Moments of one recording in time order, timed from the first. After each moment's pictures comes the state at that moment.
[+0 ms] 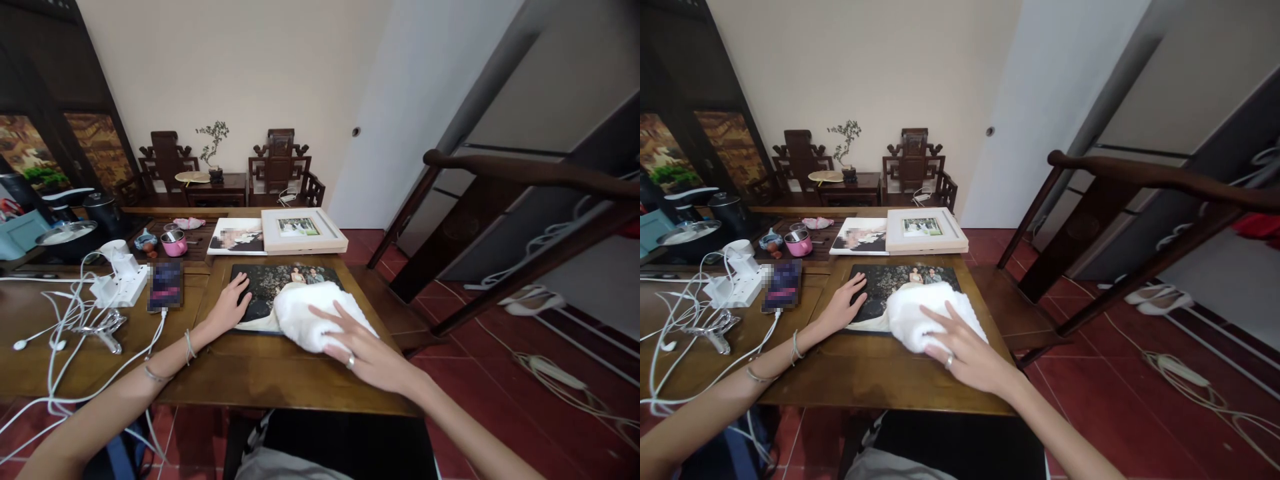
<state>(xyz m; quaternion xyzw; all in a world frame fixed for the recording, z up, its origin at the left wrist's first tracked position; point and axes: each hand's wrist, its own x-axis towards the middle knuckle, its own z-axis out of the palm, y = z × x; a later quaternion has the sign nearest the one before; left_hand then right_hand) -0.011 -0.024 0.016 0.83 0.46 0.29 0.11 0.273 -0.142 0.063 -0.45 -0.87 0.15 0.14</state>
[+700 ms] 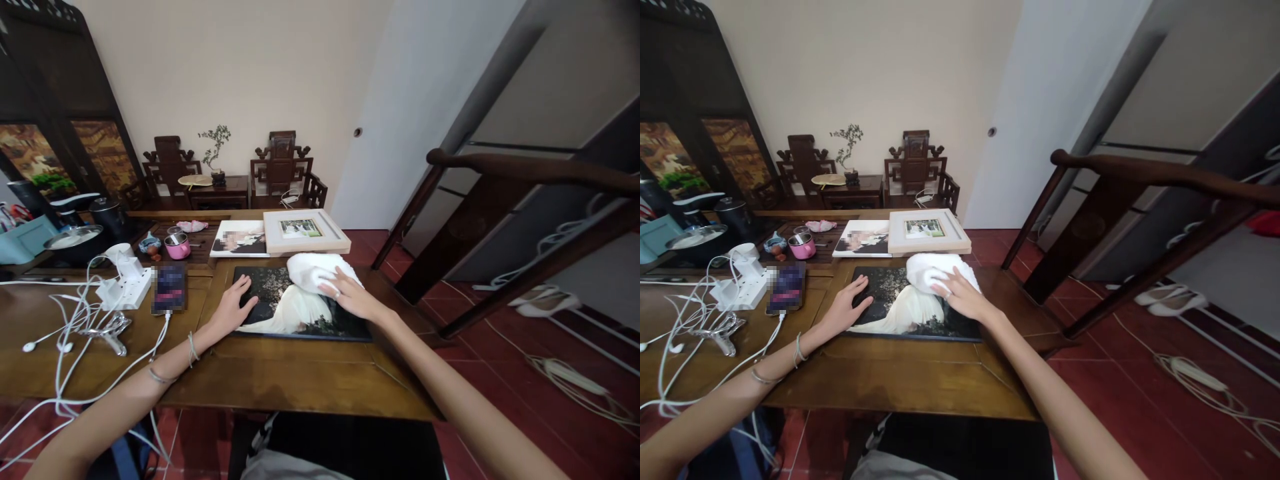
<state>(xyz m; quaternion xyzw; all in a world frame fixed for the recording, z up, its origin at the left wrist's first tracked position) -0.011 -0.027 0.021 0.82 0.46 0.30 0.13 0.296 -0.044 0.049 -0.55 -0.80 0.16 0.18</state>
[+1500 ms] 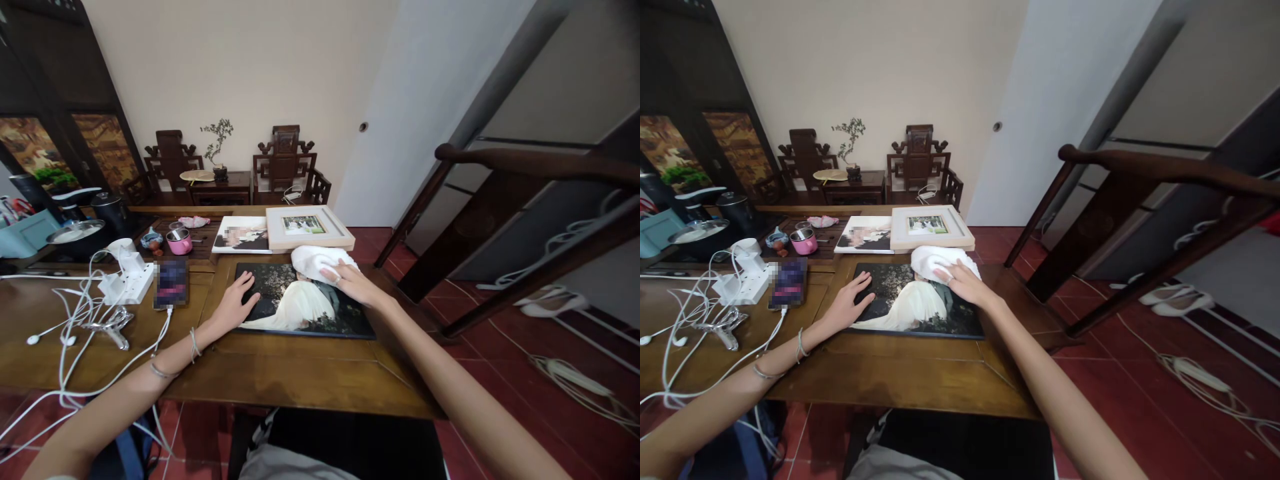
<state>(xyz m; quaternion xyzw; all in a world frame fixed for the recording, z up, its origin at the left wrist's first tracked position) -0.010 -0.029 0.020 0.83 0.46 0.30 0.13 0.299 -0.019 0.051 -0.60 -0.76 0.19 0.17</state>
